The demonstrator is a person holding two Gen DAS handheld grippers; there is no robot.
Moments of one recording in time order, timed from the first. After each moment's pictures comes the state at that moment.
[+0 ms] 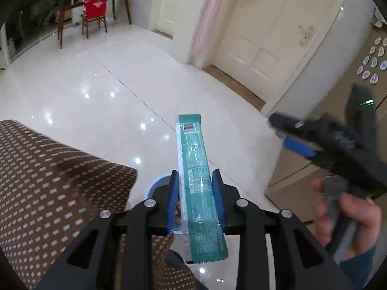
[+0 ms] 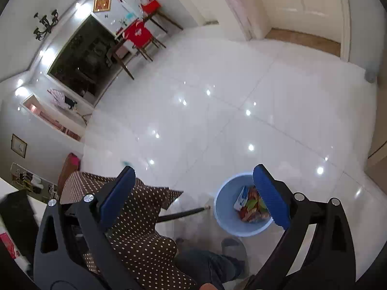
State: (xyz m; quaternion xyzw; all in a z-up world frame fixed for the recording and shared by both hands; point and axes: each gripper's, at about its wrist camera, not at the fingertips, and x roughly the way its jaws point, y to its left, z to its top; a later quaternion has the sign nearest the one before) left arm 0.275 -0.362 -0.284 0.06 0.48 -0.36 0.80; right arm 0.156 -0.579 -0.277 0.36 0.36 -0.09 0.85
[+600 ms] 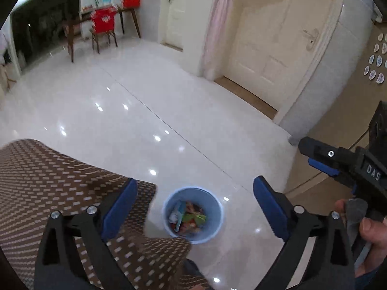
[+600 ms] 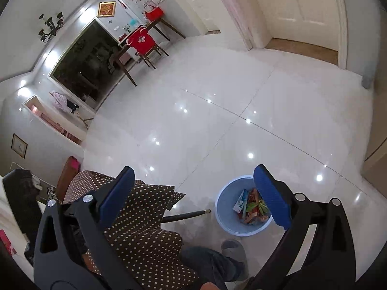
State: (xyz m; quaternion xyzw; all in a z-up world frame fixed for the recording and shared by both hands) left arm 0.269 -0.339 -0.242 0.09 0.43 -0.32 0.84; right arm 0.141 -0.560 -0.253 0.35 0.34 -0.10 0.87
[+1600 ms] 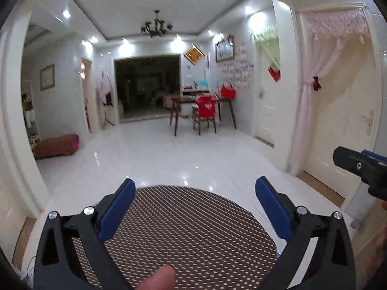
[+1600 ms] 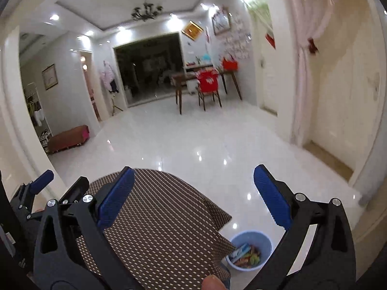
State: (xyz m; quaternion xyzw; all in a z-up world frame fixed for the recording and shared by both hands) left arm 0.102 -0.099 -0.039 0.03 0.17 -0.05 0.98; right arm 0.081 -0.302 -0.045 0.09 0.20 -0.01 0.98
